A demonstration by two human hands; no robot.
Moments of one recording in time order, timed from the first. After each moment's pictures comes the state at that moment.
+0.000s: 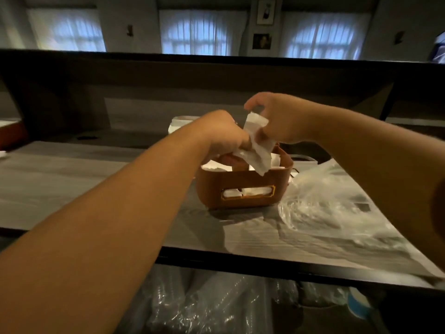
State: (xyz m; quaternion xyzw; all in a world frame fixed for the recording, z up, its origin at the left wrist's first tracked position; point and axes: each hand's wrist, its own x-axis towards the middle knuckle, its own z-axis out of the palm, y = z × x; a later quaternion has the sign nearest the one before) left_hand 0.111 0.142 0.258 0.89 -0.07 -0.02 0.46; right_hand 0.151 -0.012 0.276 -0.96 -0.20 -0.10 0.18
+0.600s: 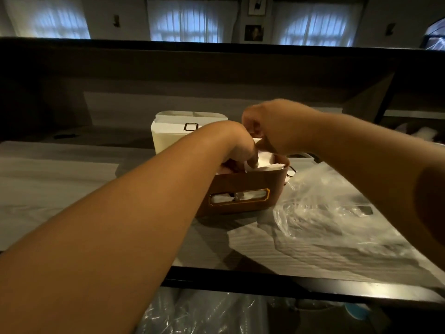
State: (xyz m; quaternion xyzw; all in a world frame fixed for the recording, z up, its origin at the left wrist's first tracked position) left_hand 0.165 0.100 0.244 0.94 -0.01 -0.14 0.30; right_hand 0.184 -0.030 0.257 -0.96 -0.26 -0.11 -0.05
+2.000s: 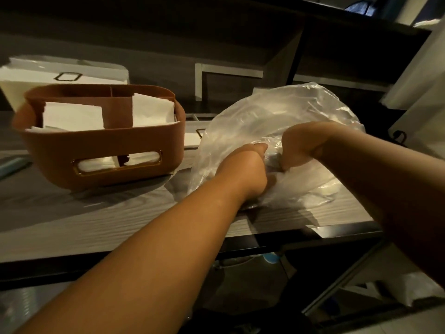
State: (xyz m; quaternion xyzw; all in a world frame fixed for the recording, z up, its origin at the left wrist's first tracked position) left_hand 0.141 -0.082 0.119 0.90 -0.25 -0.05 0.34; right_hand 0.139 -0.206 0.186 -0.96 0.08 0.17 -0.21
